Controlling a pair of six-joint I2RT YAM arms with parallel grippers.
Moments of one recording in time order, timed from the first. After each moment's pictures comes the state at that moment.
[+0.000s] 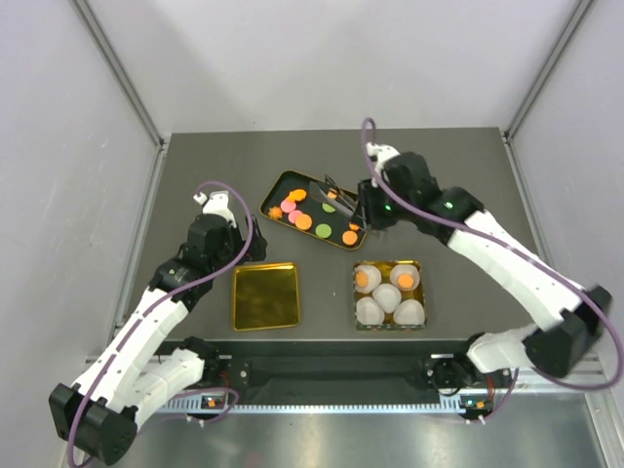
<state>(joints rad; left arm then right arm) -0.41 0.85 0.77 -0.50 -0.15 -0.42 0.68 1.39 1.40 -0.69 -0.04 0.34</state>
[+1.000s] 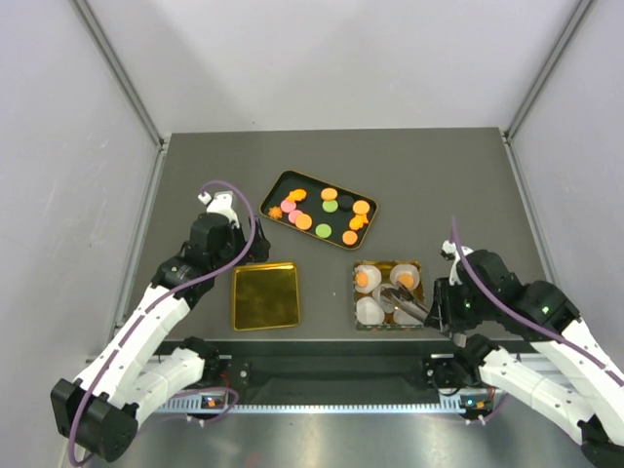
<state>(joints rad) -0.41 0.88 0.77 -0.50 -0.10 -0.42 0.68 0.61 0.91 -1.31 -0.08 0.55</state>
